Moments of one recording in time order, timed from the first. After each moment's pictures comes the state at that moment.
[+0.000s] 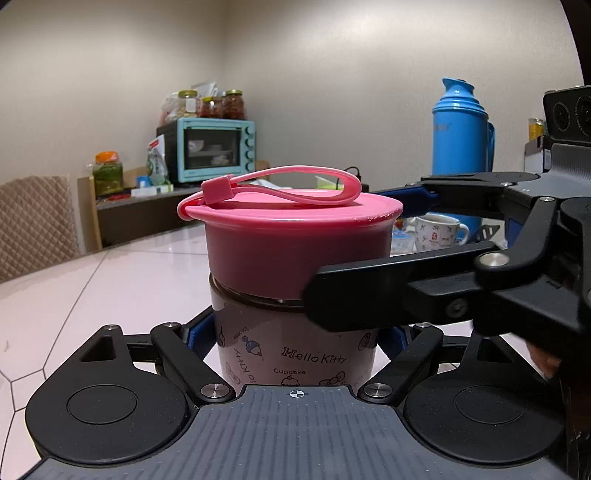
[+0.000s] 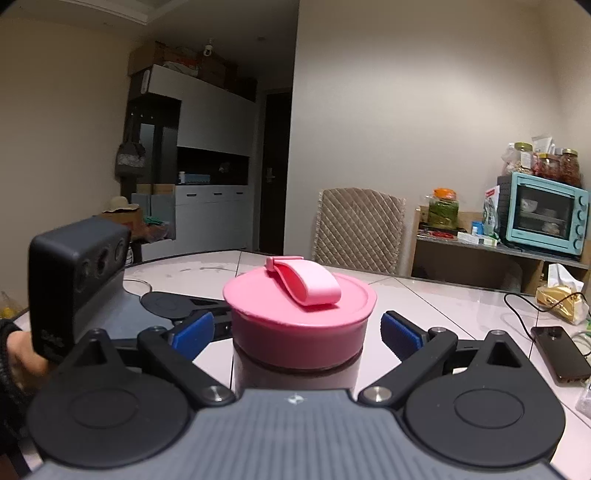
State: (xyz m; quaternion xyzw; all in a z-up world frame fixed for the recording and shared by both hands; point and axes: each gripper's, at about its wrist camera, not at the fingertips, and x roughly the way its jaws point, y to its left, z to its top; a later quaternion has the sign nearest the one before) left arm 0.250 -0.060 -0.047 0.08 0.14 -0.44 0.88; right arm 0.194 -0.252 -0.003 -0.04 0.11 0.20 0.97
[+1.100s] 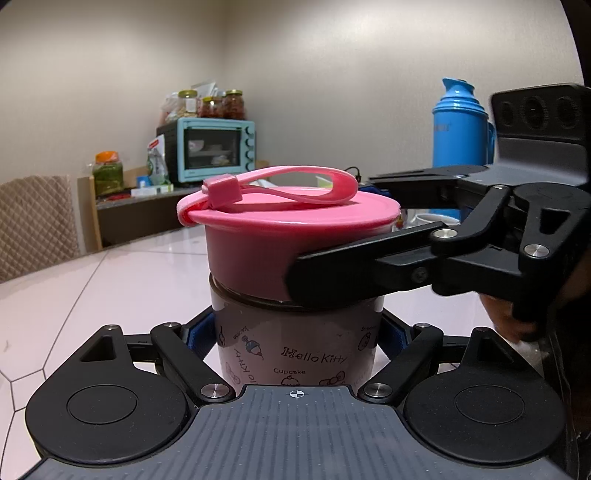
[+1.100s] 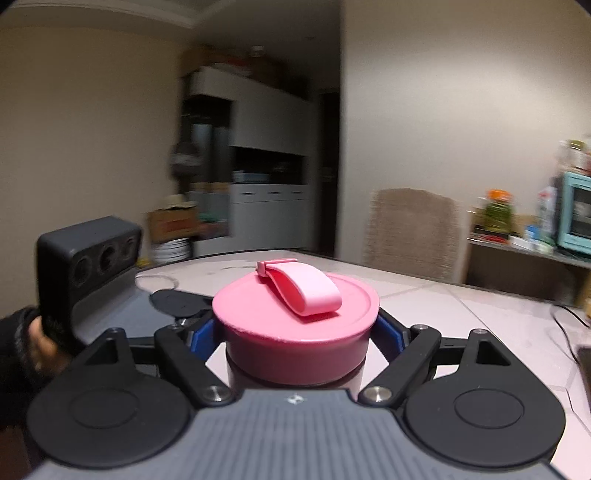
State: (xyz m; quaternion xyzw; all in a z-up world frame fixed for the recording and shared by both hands) left arm 0.247 -0.061 -0.047 0.08 0.14 -0.44 0.88; right arm 0.223 -0.286 -0.005 -0.06 0.11 0.34 0.93
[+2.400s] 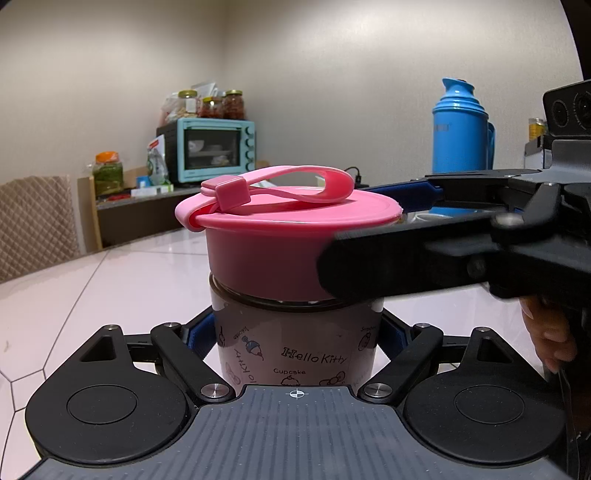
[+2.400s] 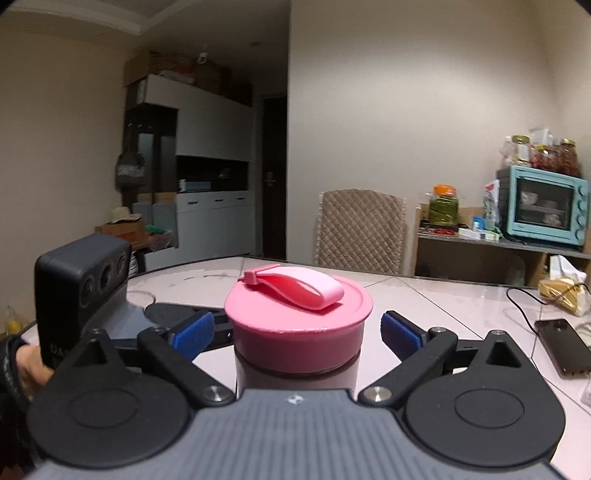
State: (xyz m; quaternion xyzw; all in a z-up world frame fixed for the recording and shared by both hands) left arm 0.249 -0.061 -0.048 0.08 0.14 -0.44 0.88; right arm 0.198 -0.260 0.005 -0.01 0.11 0.20 0.97
